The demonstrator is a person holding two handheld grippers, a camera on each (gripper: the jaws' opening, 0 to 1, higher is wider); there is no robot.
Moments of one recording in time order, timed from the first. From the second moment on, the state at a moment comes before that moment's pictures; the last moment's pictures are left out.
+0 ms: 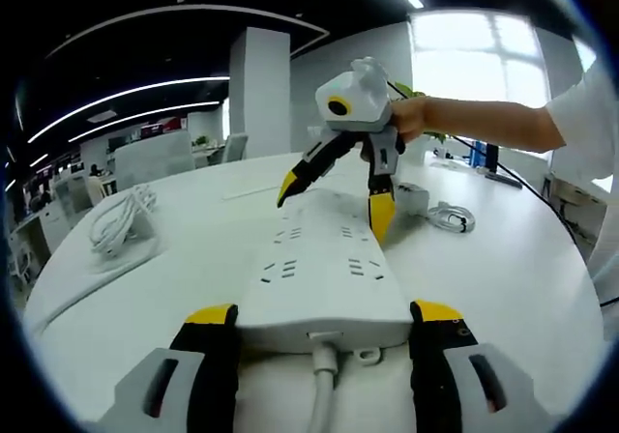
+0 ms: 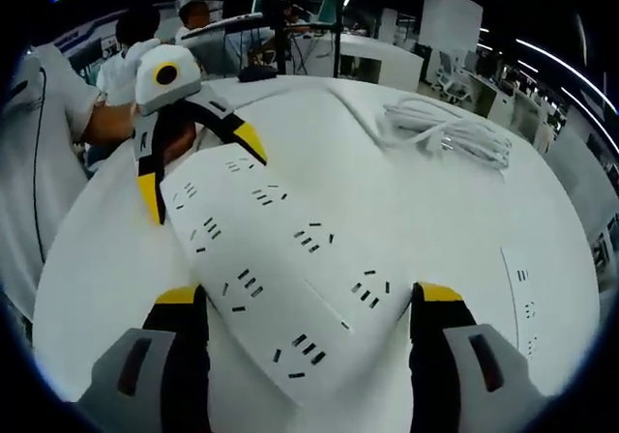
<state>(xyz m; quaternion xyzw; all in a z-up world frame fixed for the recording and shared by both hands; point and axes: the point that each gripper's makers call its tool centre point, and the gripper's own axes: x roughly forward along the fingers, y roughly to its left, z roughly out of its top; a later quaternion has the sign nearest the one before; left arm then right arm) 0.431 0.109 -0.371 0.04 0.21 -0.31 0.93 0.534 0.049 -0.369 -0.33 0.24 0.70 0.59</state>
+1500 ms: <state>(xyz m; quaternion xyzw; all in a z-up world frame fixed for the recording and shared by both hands) 0.417 0.114 -0.372 0.06 0.19 -0.40 0.89 0.503 0.037 -0.368 -0.27 0.23 0.70 0.62</state>
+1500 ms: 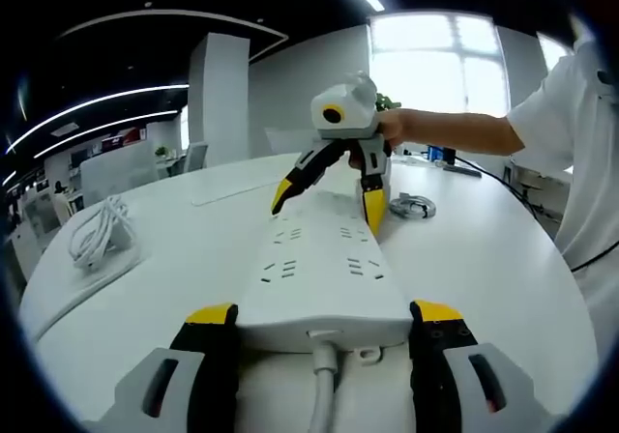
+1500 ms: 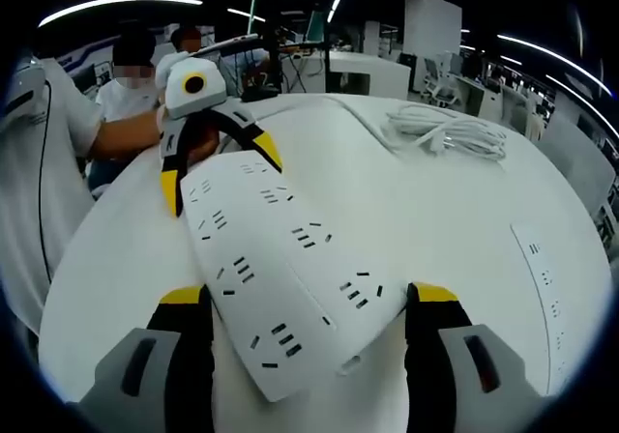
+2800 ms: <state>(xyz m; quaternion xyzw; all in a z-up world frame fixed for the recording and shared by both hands) 0.413 0.113 -0.372 0.06 0.19 -0.44 0.87 0.492 0.030 -0.368 -0.25 0.23 0.68 0.65</state>
